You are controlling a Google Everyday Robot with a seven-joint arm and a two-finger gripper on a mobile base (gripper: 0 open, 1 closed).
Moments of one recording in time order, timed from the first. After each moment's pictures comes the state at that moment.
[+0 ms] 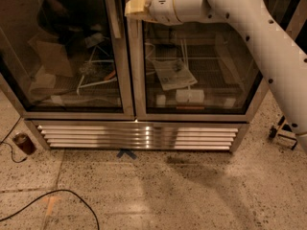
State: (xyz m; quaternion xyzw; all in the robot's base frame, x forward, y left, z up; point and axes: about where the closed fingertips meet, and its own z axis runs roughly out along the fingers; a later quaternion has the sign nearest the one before) arm 0.701 0.041 1.013 -0.79 -0.14 -0.40 0.45
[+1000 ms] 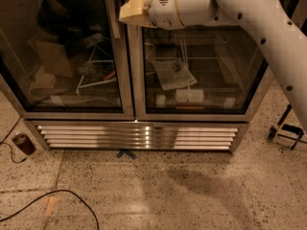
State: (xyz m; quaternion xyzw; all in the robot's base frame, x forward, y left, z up) arm 0.648 0.048 1.024 -0.78 -0.15 -0.37 0.48
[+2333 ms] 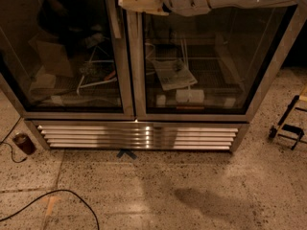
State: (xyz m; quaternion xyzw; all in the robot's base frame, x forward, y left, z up) arm 0.549 0.031 1.091 -0.78 -0.14 -0.34 0.50
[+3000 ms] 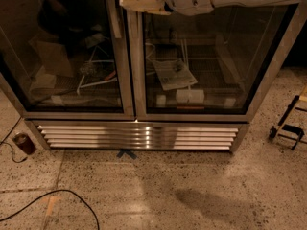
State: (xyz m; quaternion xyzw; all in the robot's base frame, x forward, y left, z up) arm 0.544 0.028 1.092 -0.79 -0.14 -0.33 0.50
